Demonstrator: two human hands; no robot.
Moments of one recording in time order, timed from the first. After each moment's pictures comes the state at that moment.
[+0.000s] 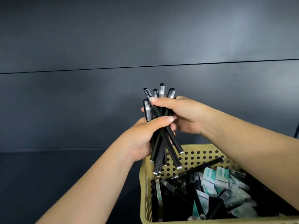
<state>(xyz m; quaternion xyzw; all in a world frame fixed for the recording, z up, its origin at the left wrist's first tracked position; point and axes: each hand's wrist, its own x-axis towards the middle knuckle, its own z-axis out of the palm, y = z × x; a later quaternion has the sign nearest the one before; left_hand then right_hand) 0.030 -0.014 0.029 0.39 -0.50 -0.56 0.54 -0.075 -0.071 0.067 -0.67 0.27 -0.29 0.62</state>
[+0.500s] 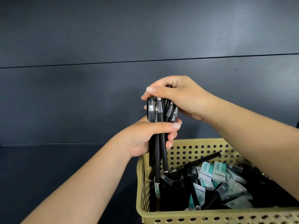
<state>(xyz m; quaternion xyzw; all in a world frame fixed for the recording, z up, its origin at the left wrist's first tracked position) 0.031 -0.012 0.025 0.36 -0.59 -0.57 0.45 -0.084 -0.060 0.080 -0.79 0.19 -0.38 0.44</state>
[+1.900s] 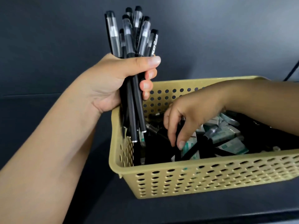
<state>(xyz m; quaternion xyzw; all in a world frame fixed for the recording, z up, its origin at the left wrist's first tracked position) 0.038 -0.017 -0.004 0.41 -0.53 -0.53 0.52 -0.121 -0.085 -0.021 -0.91 0.18 0.22 0.31</state>
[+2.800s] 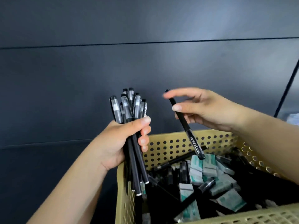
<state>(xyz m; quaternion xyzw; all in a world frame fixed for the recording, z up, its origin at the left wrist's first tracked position) 0.041 -0.017 0.000 0.39 -0.45 -0.59 0.55 -0.149 -0.091 0.039 -0.75 0.25 -0.30 0.53</state>
